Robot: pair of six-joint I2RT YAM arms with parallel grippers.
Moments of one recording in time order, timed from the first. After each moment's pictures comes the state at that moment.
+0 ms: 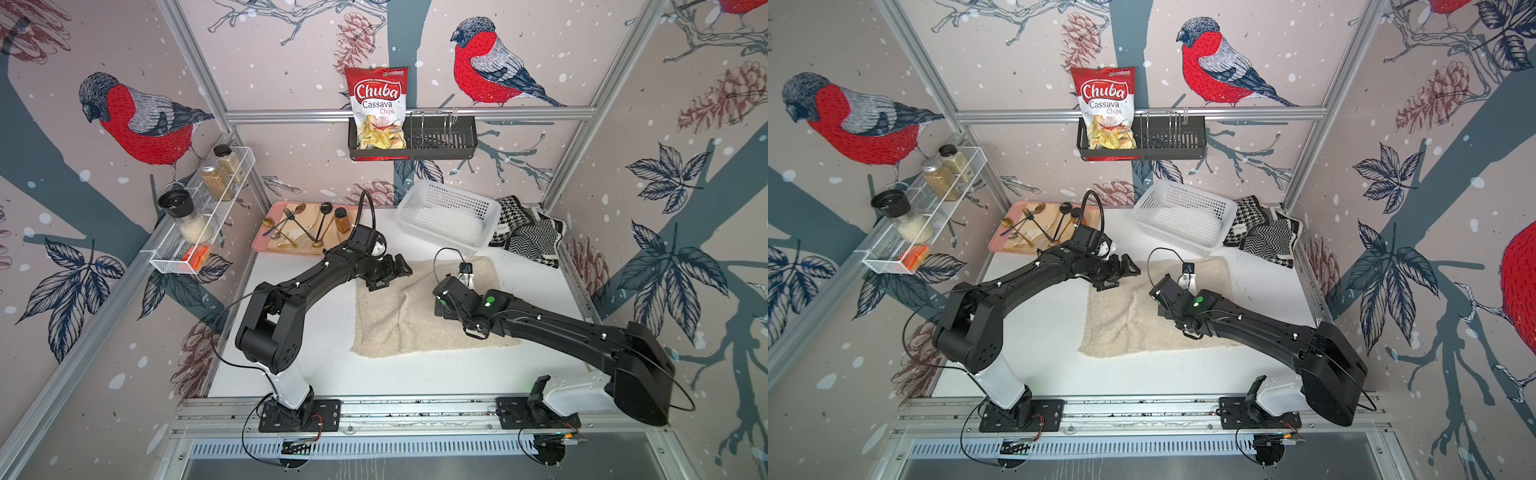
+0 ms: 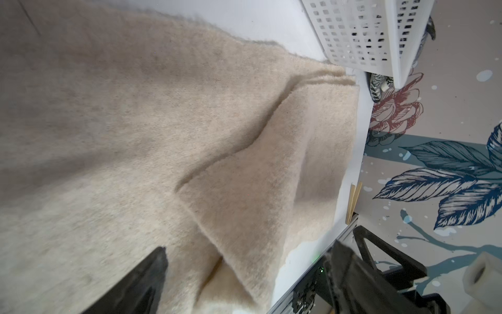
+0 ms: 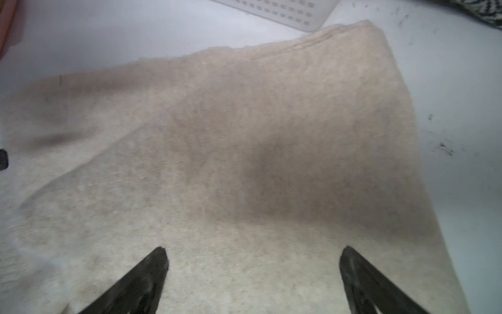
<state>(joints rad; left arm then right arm) -0.45 1.73 1.21 -0.47 0.56 -0.74 0.93 1.33 0.89 -0.67 0.51 0.85</state>
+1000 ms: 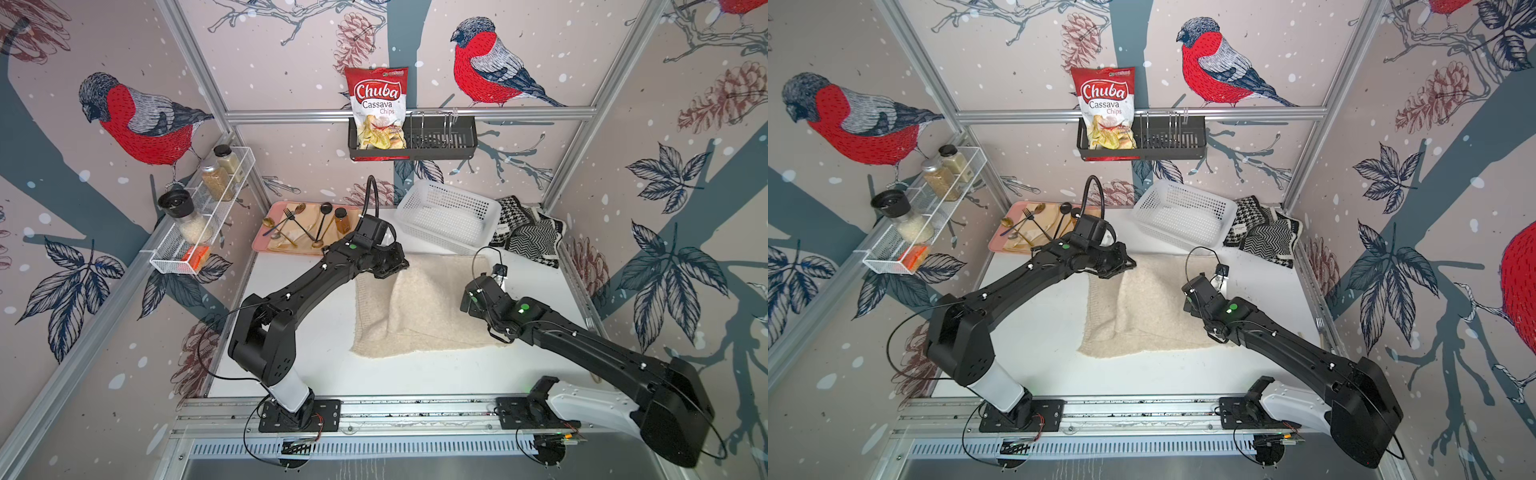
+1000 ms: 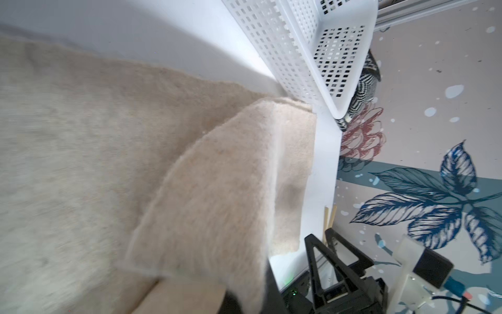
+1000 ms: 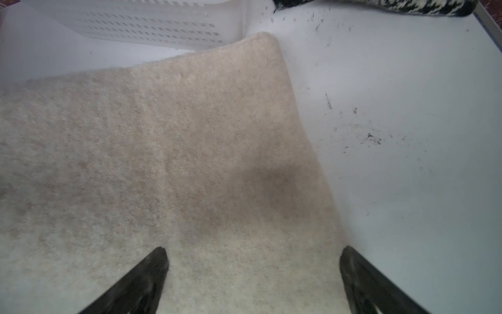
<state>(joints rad) -0.53 1.63 1.33 -0.57 0.40 -0.85 0.77 1.14 0.74 -0.63 0.49 0.82</state>
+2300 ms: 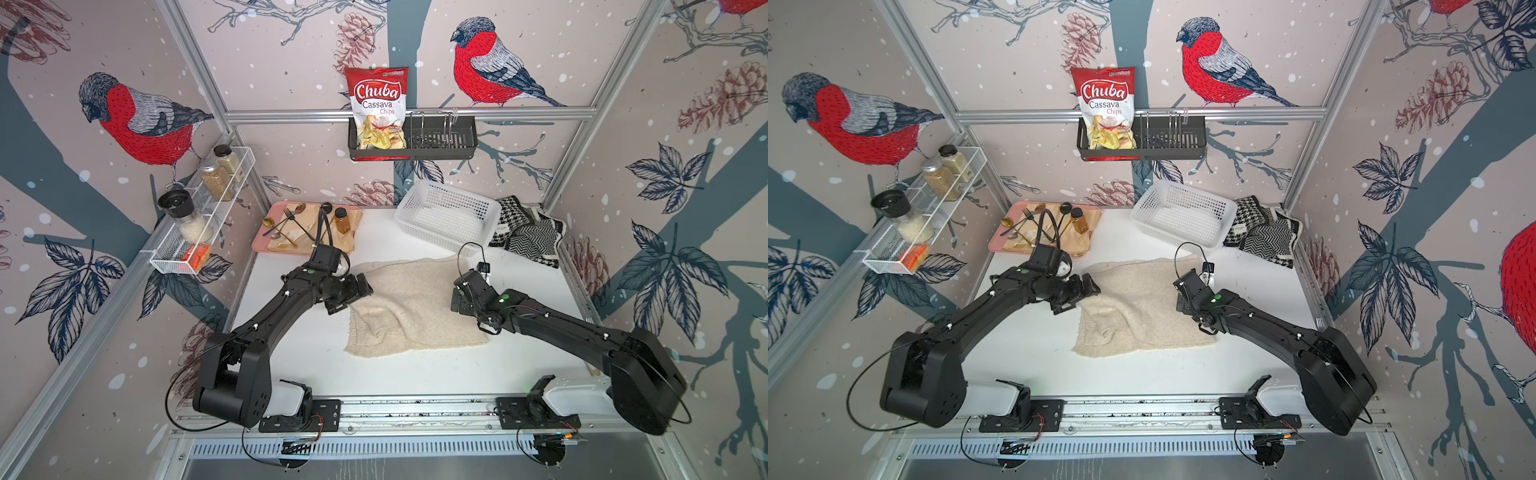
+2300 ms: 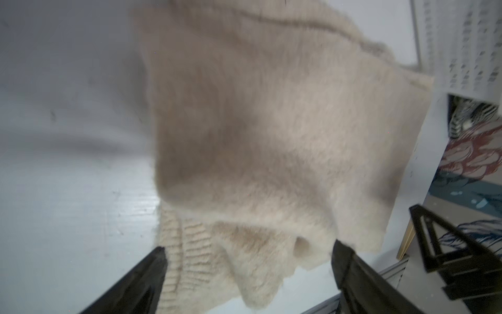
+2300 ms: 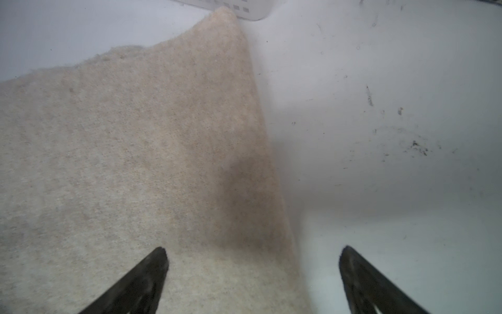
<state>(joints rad) -0.30 1.36 0.89 -0.69 0.39 -0.64 0.75 1.34 0.78 -0.52 0.43 0.73</state>
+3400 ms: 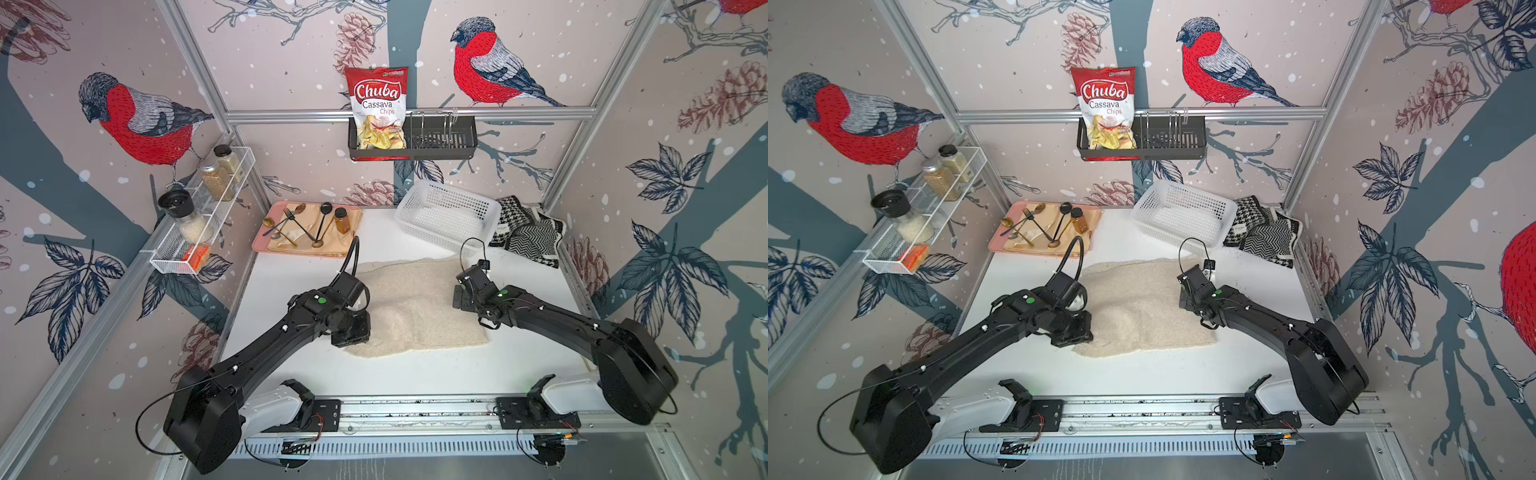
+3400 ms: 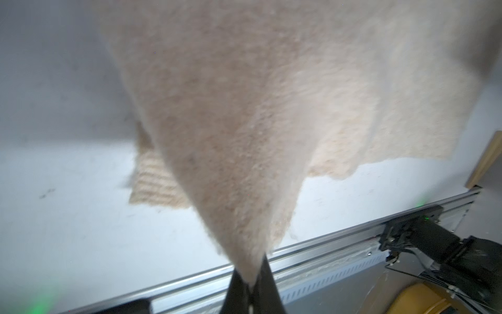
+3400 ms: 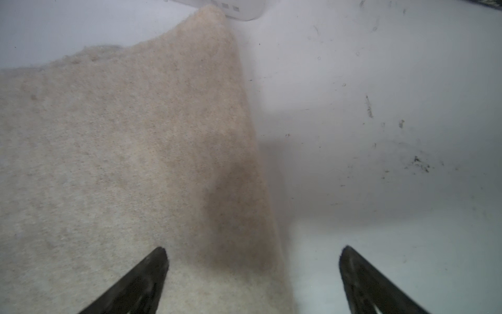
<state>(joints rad) -0.58 1.14 0.78 -0.96 0.29 -0.73 0.68 1.40 0.78 -0.46 0.40 0.65</state>
